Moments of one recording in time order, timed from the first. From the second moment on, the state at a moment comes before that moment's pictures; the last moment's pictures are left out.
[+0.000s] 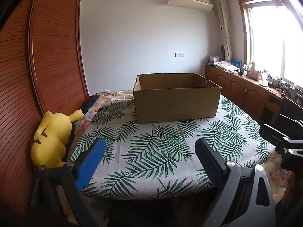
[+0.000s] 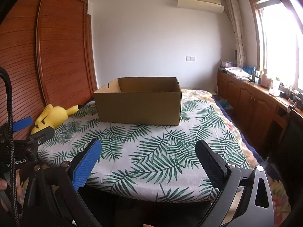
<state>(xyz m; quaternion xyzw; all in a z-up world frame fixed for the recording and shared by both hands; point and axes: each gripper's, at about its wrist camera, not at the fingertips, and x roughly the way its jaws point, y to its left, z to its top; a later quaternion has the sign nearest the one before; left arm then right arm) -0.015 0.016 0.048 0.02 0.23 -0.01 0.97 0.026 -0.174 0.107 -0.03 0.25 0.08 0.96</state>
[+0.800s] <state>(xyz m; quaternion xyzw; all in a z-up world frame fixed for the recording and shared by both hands) -0.020 0.014 0.052 0.02 0.22 -0.01 0.97 0.025 -0.178 0.108 -0.03 0.25 0.08 0.97</state>
